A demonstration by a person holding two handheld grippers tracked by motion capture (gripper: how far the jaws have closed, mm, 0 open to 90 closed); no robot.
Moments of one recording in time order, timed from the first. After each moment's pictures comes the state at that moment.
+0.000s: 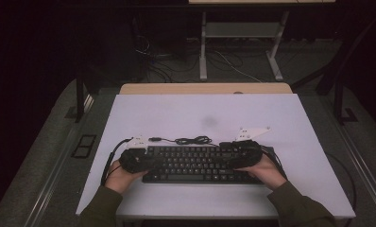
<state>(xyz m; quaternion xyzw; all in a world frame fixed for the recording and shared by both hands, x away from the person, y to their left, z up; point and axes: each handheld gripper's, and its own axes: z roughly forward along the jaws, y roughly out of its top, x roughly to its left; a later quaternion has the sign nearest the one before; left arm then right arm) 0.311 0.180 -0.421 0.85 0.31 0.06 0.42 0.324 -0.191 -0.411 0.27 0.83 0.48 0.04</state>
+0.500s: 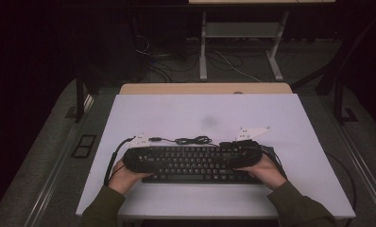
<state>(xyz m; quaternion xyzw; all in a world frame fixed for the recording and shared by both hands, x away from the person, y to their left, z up) 0.311 0.170 -0.419 0.83 0.32 0.07 0.45 0.324 -0.191 -0.411 0.27 0.83 0.48 0.04</state>
